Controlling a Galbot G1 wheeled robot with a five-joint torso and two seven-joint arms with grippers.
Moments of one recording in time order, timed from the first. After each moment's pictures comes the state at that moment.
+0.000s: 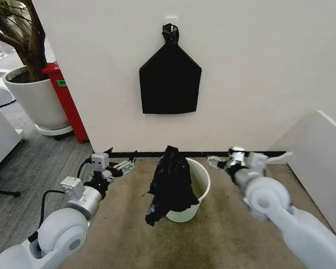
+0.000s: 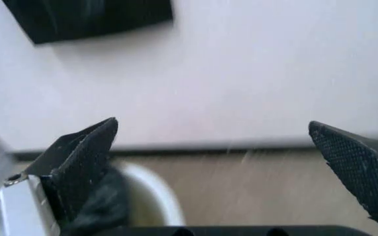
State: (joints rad) left arm 1.32 -0.68 -0.27 -2.25 -0.87 0.05 -0.36; right arm -1.18 0.81 0.27 2.08 0.85 -0.22 0.39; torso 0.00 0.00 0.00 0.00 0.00
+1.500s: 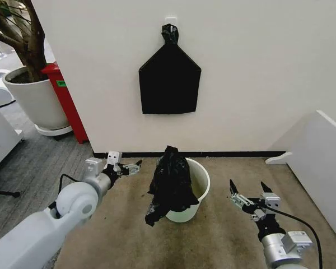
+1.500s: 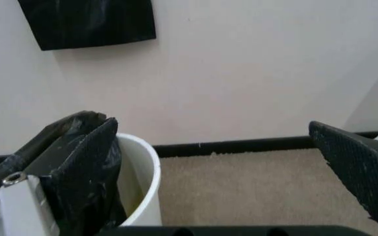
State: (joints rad) left arm 0.93 -0.72 -0.03 -2.00 -1.03 0.50 -0.38; right arm -1.80 1.34 0.59 2.30 0.29 -0.05 0.08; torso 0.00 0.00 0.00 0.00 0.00
